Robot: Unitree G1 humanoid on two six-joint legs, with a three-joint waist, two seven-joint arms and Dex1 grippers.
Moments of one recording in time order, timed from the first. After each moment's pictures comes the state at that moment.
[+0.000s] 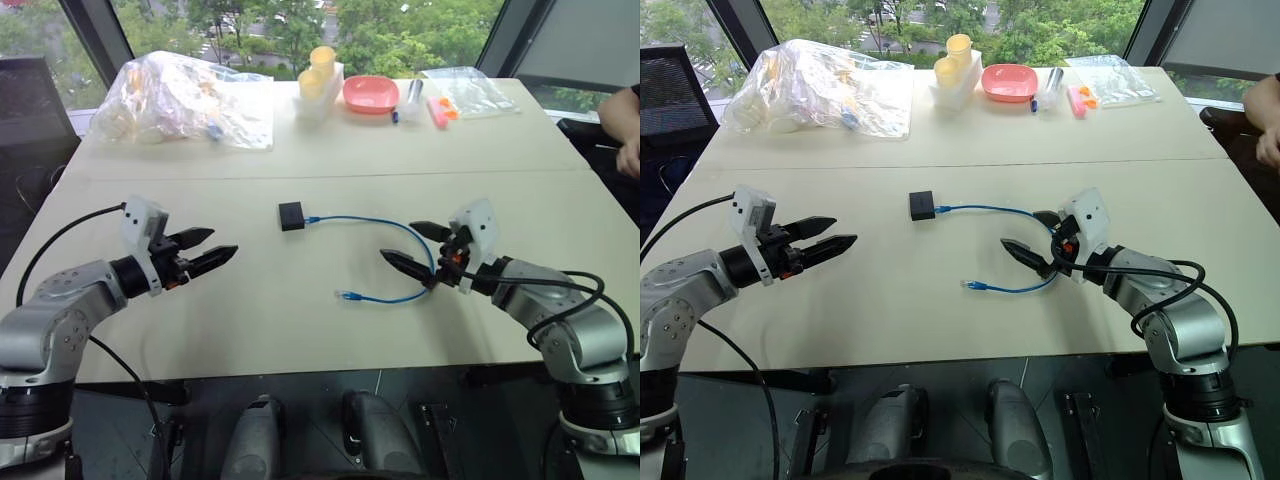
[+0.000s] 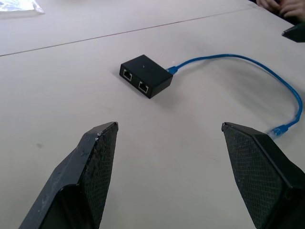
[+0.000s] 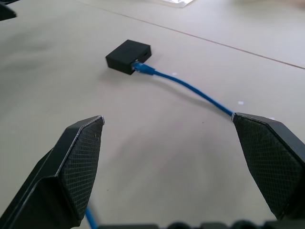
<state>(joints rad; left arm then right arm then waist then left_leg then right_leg) -0.19 0.73 0.28 -0.24 -0.70 0.74 -0.75 -0.28 -0.61 -0.09 -0.29 0.50 0.65 0.62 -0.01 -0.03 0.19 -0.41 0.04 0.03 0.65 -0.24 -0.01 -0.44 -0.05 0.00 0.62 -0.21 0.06</state>
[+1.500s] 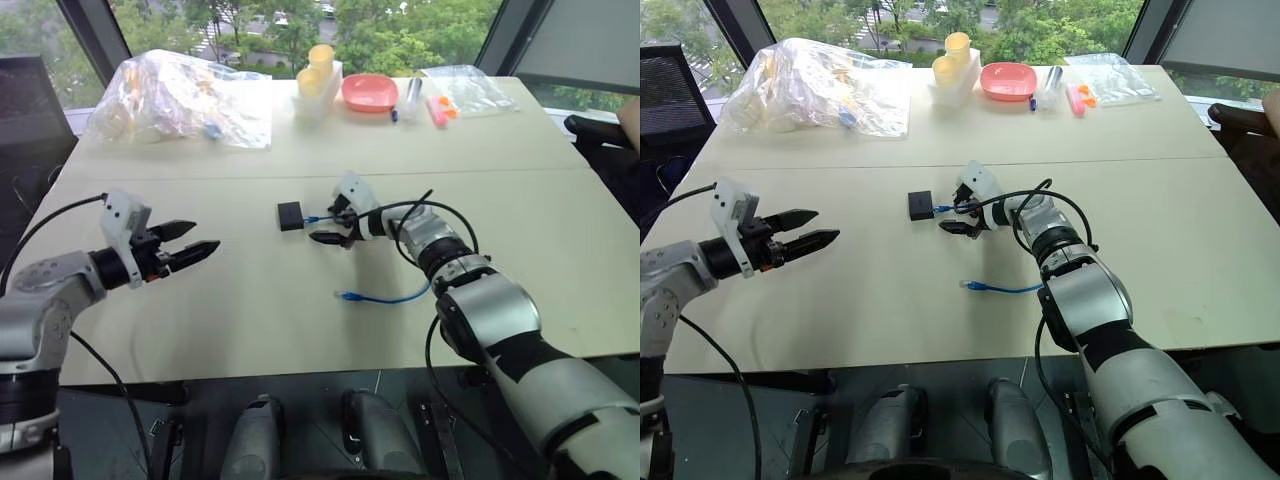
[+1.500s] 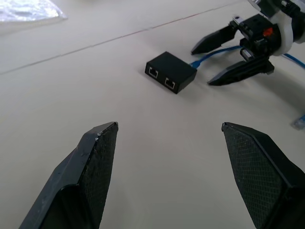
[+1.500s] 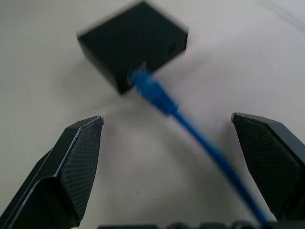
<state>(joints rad) -0.22 0.78 0.30 -0.15 -0.60 0.67 -0.83 -1.20 -0.18 0.20 1.34 -0.05 0.00 0.85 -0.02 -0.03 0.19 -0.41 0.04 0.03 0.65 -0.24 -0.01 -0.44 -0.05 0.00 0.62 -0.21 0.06</state>
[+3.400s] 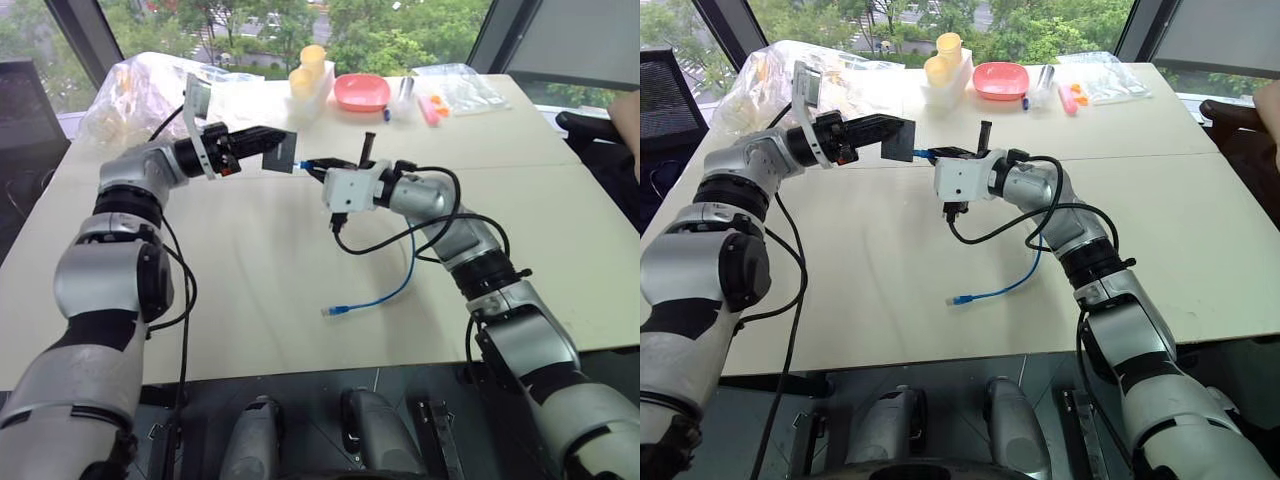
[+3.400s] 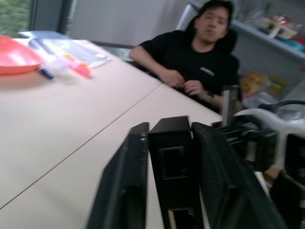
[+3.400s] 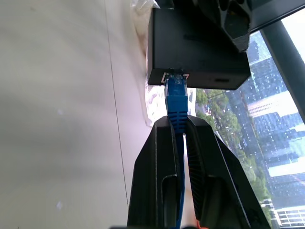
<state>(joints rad) -1.33 0.48 0.17 1.27 -0.33 0.34 -1.39 -0.95 -0.39 0.32 0.50 -0.41 -0.41 0.57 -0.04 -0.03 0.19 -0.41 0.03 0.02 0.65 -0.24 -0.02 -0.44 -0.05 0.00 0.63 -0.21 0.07</state>
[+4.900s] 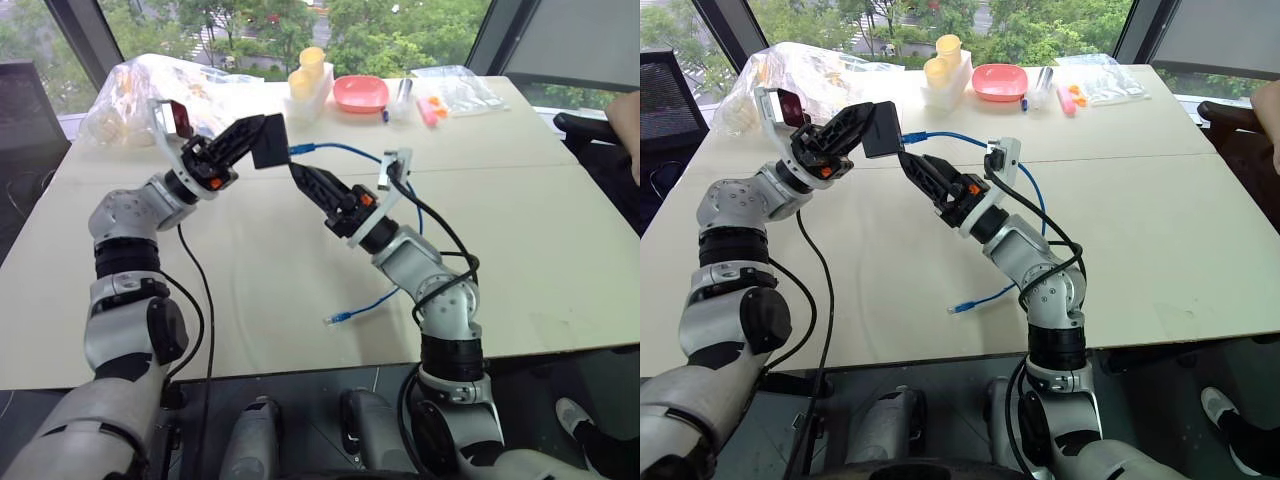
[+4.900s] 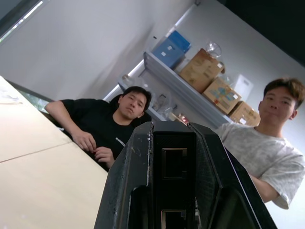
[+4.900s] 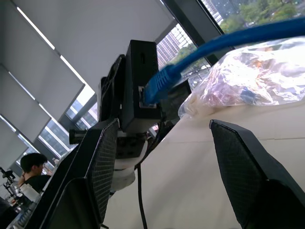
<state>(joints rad) -0.99 0.39 0.45 0.67 -0.76 0.95 -1.23 -0.56 0.09 -0.08 -0.17 0.84 0.71 0.33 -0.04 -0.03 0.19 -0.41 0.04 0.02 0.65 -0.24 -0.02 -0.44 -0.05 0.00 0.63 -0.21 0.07</state>
